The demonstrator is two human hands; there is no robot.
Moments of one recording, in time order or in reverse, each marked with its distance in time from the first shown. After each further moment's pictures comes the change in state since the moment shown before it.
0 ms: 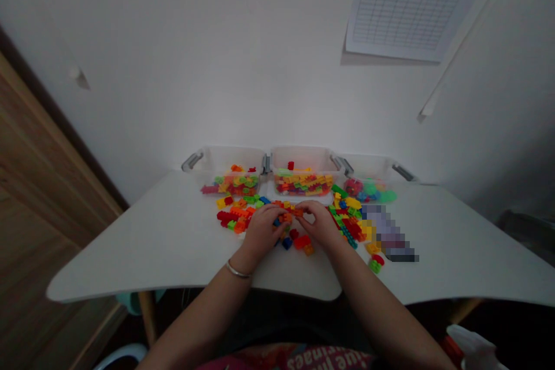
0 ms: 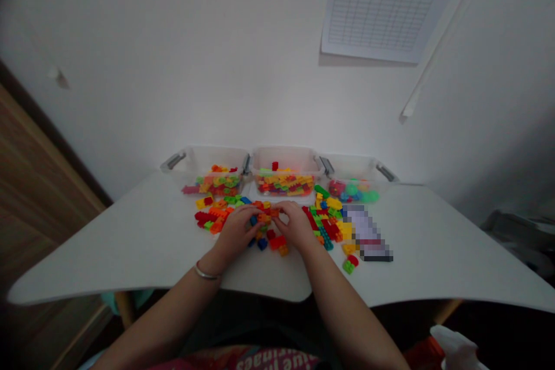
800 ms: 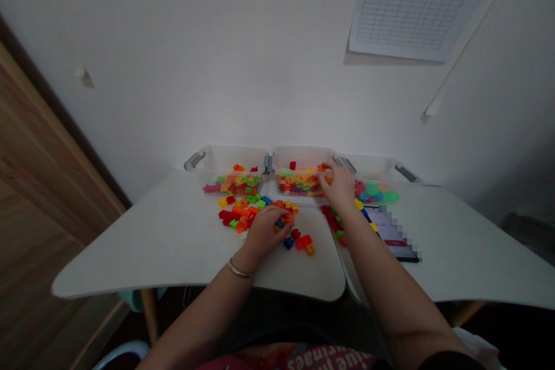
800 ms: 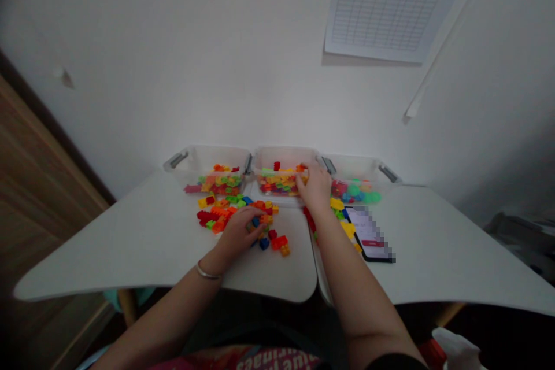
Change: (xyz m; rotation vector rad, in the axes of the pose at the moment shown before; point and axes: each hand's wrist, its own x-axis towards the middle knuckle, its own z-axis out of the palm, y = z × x) left_hand -0.003 0.000 0.000 -0.047 0.030 0.061; right_hand 0.073 0.015 -0.047 -0.510 0.317 0.152
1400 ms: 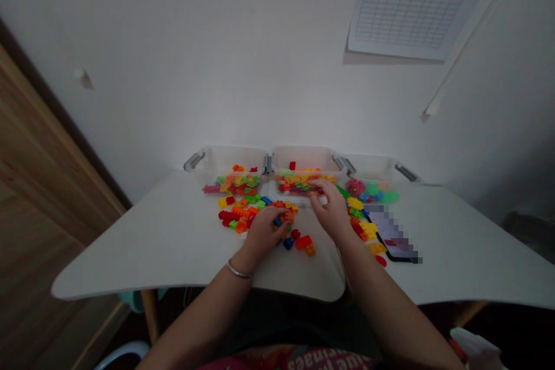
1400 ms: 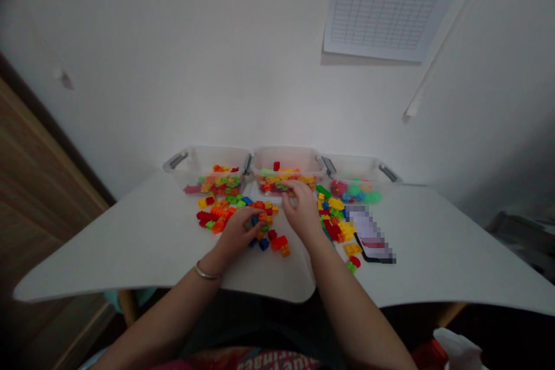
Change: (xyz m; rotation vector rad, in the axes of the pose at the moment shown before) left_hand 0.000 -0.006 0.004 -0.057 0.044 -0.031; right_hand -0.044 -0.043 -0.023 0.450 -0.012 -0.146
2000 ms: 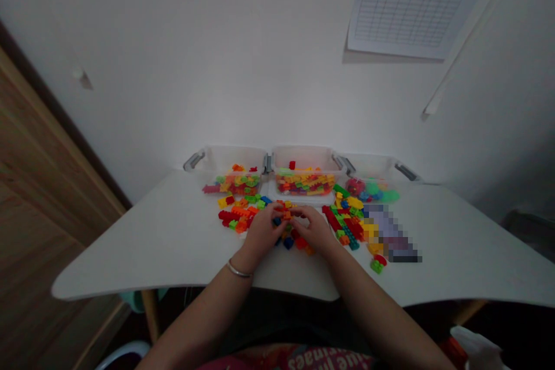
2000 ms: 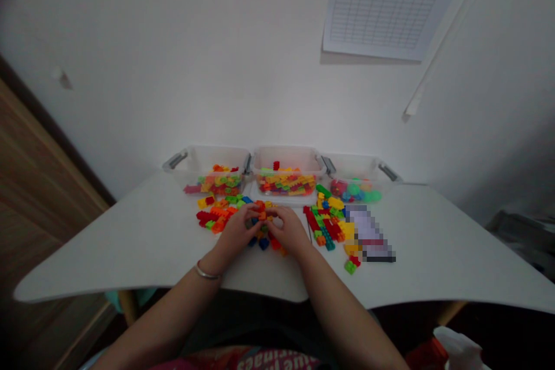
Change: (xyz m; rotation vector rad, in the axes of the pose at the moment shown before) left_hand 0.001 -0.001 0.005 -0.109 -0.051 -0.218; right_hand -0.048 0.008 0.028 0.169 -0.394 0.220
